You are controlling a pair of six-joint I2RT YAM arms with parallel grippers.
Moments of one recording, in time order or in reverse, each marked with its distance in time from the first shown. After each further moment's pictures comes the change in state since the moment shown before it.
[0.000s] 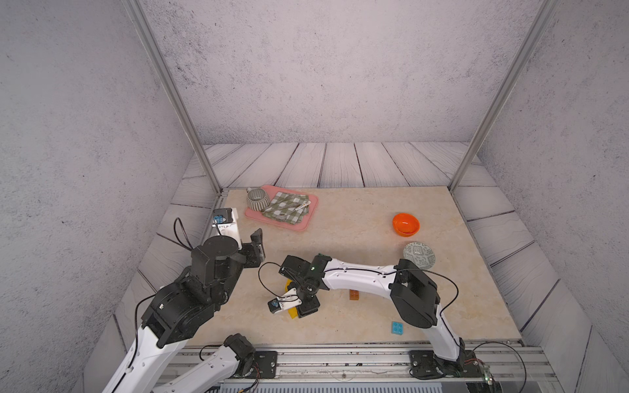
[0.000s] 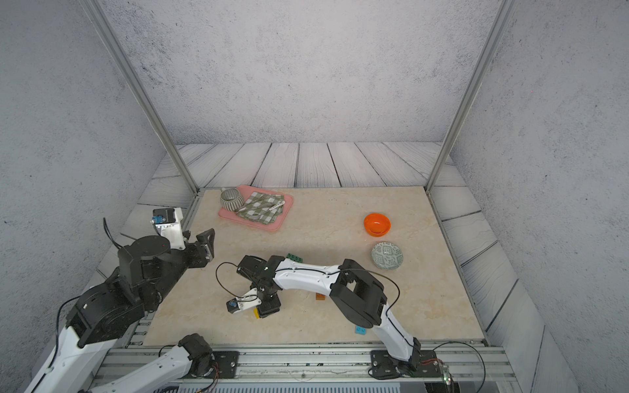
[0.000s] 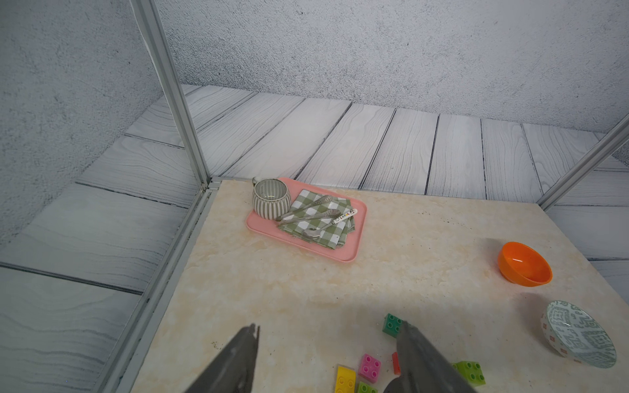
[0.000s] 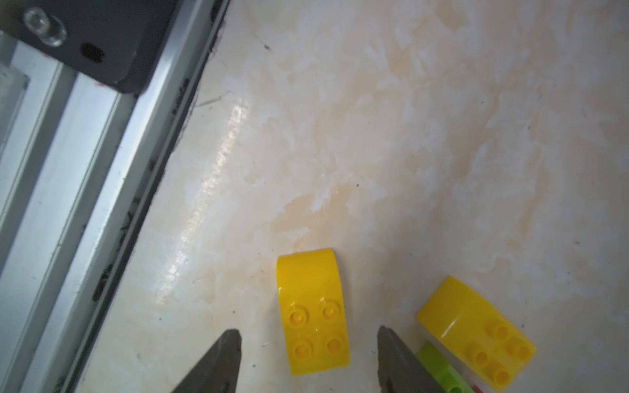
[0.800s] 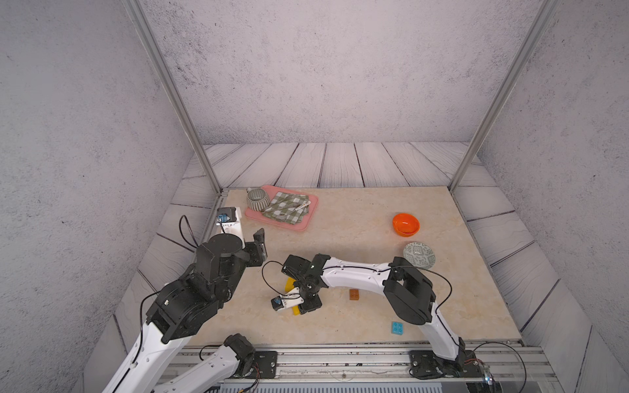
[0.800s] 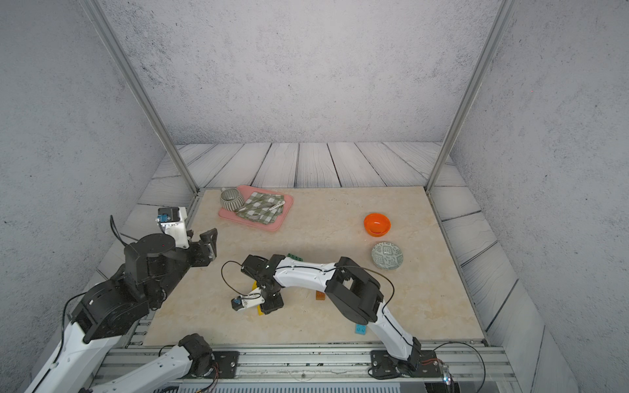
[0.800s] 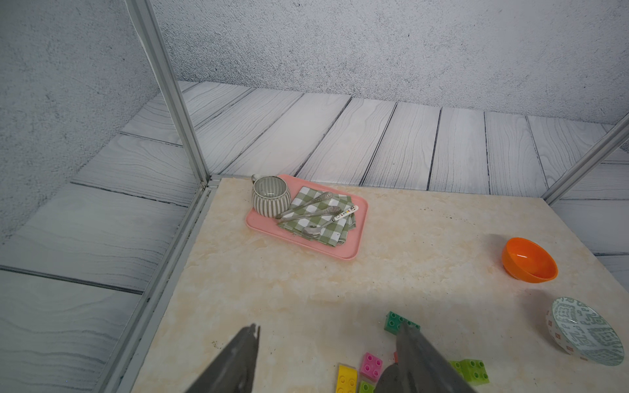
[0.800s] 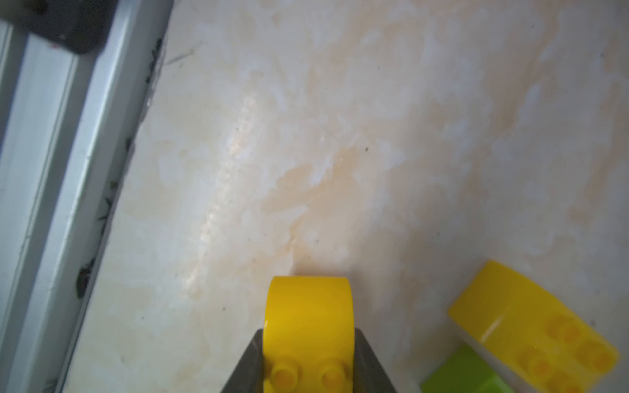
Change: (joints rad) left arm 0.000 0.017 -0.006 0.008 0.002 0.004; right arm -0.040 -0.017 -0.047 -0.026 -0.008 0.040
